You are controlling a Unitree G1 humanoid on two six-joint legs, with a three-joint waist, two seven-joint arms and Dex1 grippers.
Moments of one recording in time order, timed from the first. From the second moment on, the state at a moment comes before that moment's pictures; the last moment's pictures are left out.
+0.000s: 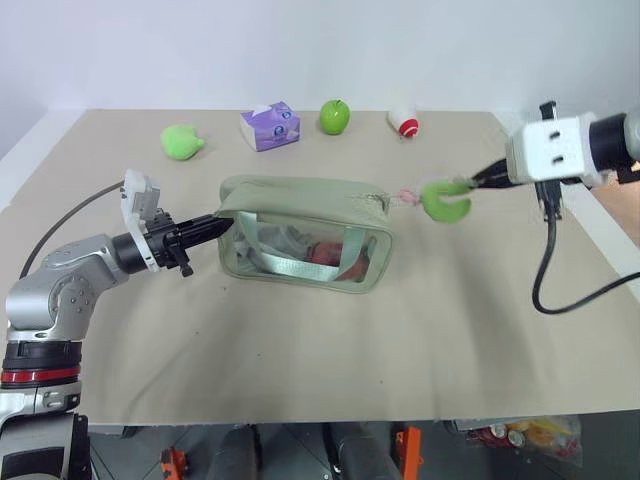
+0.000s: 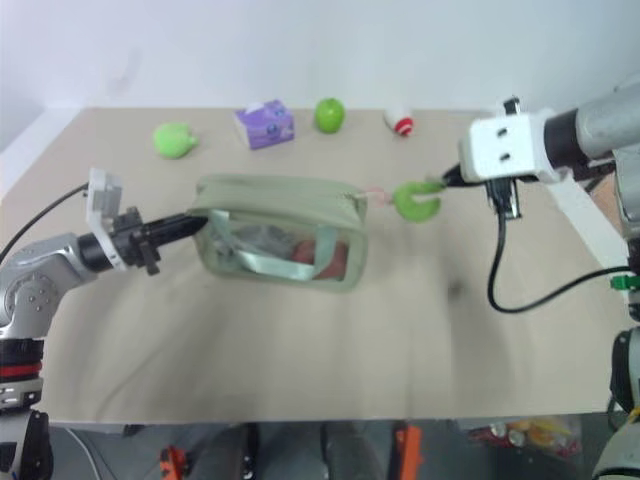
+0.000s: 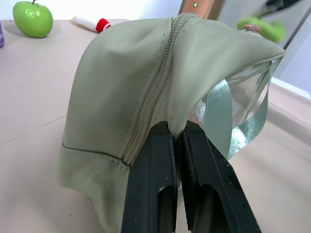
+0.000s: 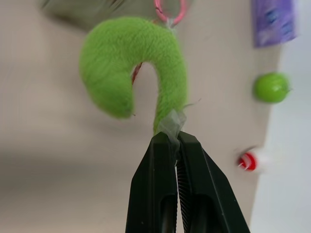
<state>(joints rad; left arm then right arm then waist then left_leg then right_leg) -0.51 0.67 0.19 0.05 -0.70 0.63 -1.03 -0.97 -1.19 0.22 0.23 -0.04 -0.18 1.52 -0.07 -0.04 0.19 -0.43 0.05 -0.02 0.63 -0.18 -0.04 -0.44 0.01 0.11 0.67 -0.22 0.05</state>
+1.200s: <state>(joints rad) -0.48 0.64 0.21 0.02 -0.73 0.68 -0.97 -0.75 -0.96 0.31 0.51 -0.23 -0.36 1.22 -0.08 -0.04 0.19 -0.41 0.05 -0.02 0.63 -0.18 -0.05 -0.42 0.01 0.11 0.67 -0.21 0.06</state>
